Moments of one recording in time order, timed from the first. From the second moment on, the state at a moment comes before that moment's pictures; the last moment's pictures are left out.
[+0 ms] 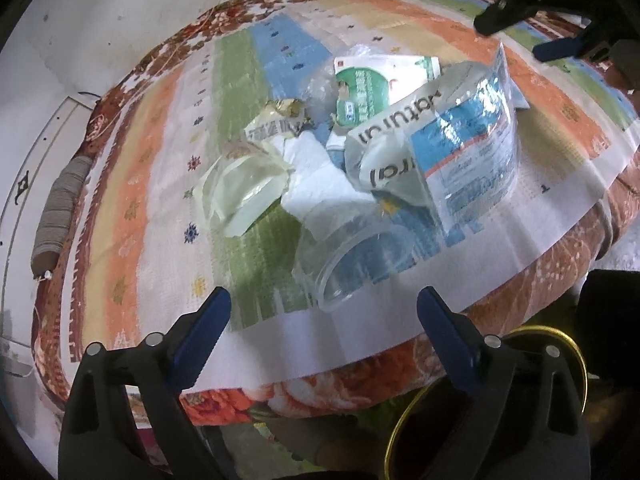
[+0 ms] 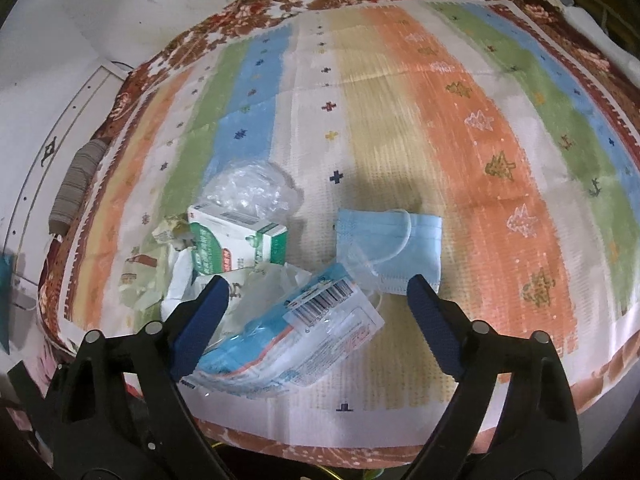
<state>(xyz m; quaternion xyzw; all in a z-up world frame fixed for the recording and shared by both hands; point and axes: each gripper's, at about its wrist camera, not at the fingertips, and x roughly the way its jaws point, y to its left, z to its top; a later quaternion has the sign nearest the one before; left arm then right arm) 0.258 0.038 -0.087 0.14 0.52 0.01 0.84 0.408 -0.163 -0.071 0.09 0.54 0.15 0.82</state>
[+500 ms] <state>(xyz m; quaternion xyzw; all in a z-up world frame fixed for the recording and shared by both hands) 0.275 0.047 -0.097 0.10 0.54 0.01 0.84 0.424 -0.141 -0.093 0.08 0.57 0.13 0.81</state>
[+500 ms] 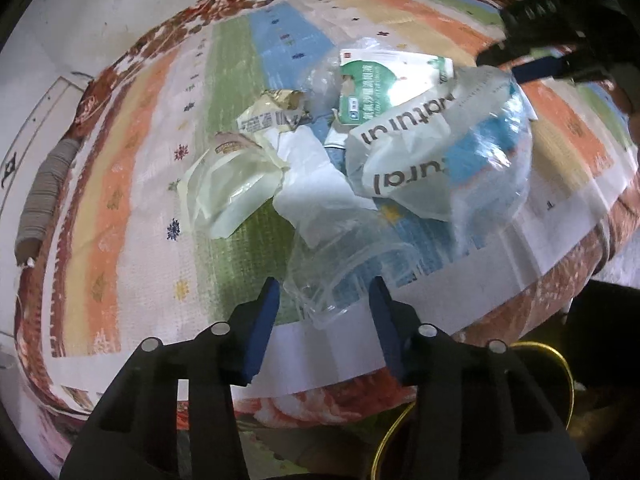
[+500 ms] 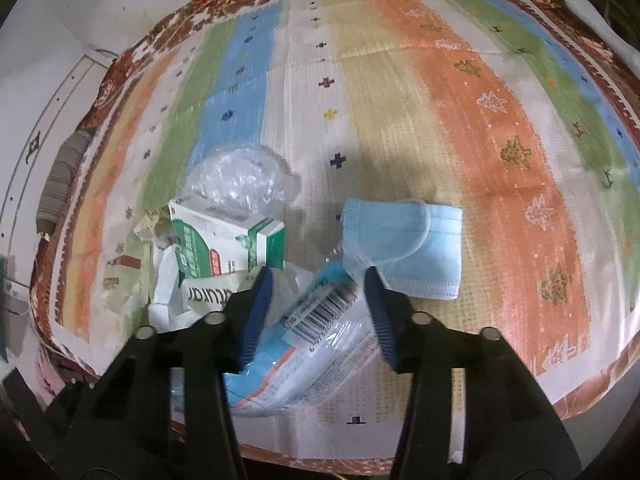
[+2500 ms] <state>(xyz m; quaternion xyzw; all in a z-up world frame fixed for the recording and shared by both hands) 0.156 0.069 -0.010 -0.20 0.50 -0.01 0.84 0.180 -0.170 0.031 0.00 0.40 0.29 0.87</state>
